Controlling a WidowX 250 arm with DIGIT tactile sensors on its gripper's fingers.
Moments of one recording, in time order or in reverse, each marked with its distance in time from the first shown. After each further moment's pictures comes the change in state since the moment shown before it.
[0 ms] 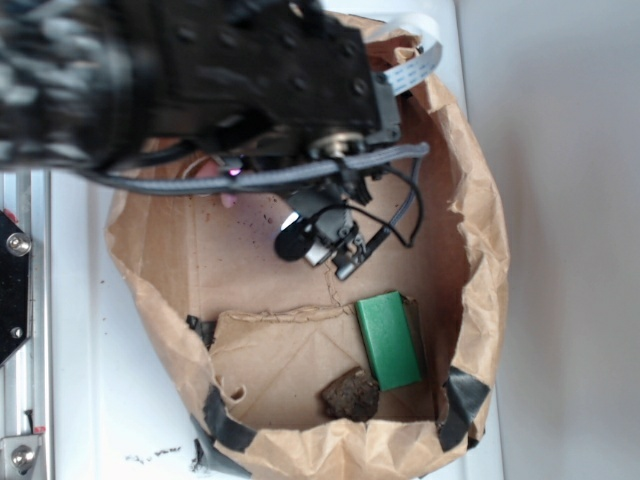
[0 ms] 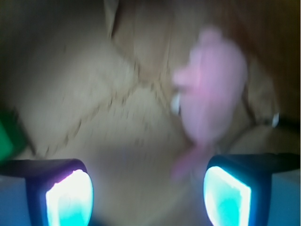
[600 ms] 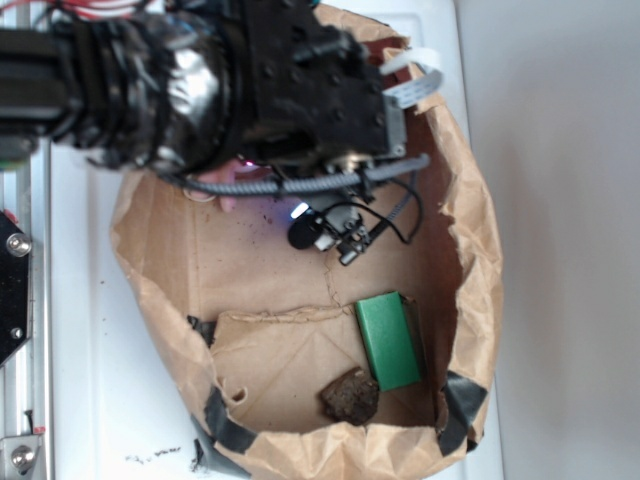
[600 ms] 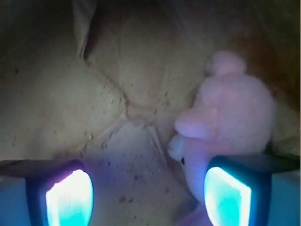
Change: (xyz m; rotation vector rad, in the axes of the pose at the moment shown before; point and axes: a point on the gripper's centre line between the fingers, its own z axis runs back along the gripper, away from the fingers) arm 0.014 0.018 -0.029 0.032 -0.035 0.033
